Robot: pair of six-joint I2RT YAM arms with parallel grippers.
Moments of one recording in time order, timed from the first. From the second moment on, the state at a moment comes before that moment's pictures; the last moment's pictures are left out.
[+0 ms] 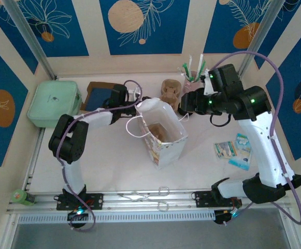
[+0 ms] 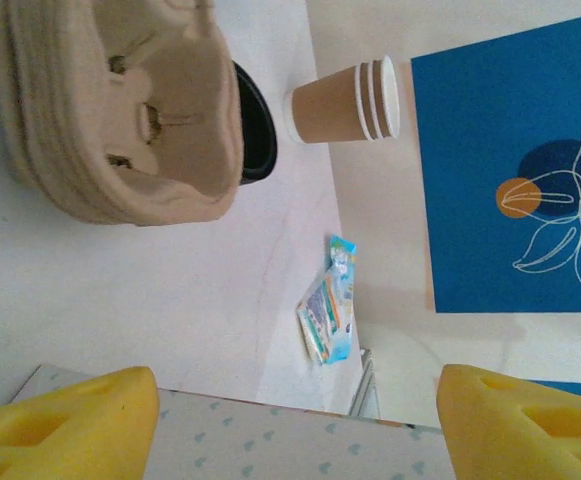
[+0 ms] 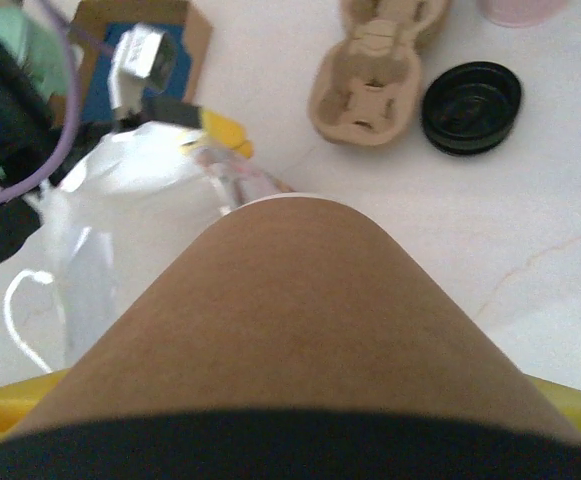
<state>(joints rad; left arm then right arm) -0.45 1.90 1.21 0.23 0.84 -0.94 0.48 1.34 1.91 -1.45 -0.07 0.45</state>
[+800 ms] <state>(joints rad) -0.49 1.81 1.33 -0.10 0.74 -0.74 0.80 1.53 1.97 -1.60 0.02 0.38</state>
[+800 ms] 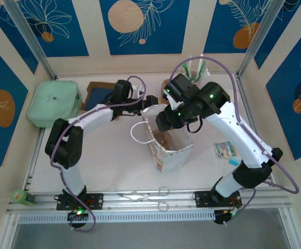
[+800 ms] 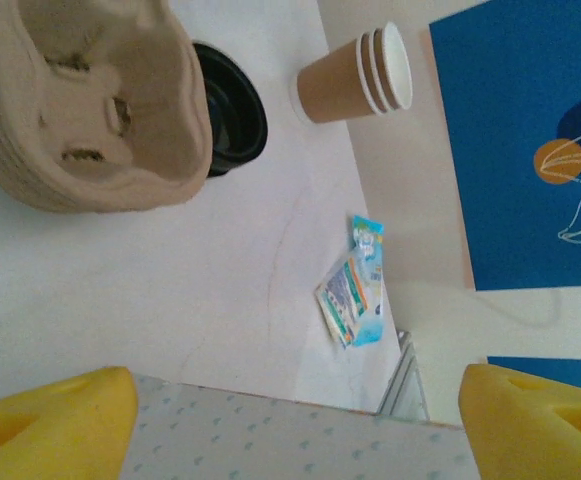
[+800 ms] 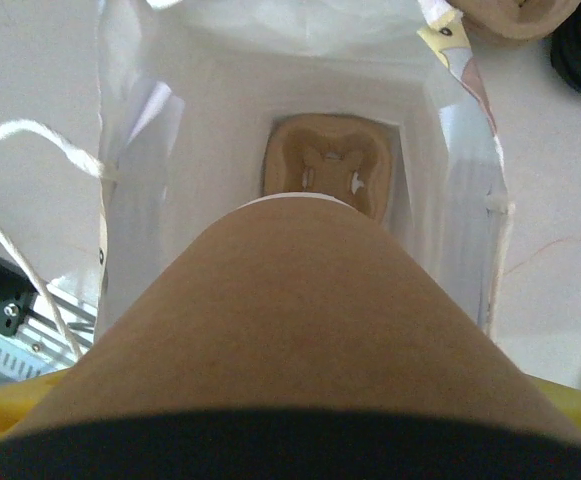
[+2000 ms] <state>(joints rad) -0.63 1.63 1.66 -0.89 0.34 -0.17 0.87 1.57 1.96 -1.66 0.06 0.41</state>
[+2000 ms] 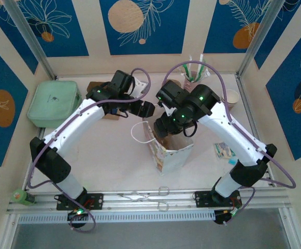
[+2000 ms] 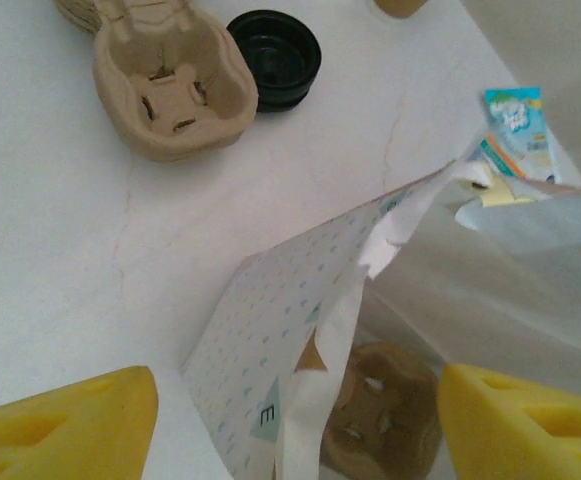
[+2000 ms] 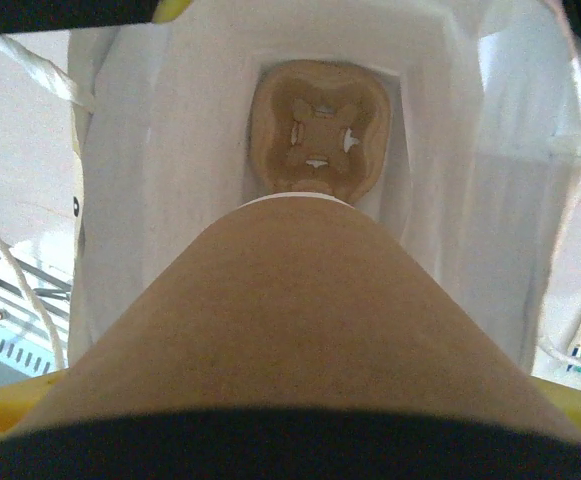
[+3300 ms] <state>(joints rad) -0.67 1.69 1.70 -0.94 0.28 -0.12 0.92 1.60 1.90 -1.66 0.06 0.43</state>
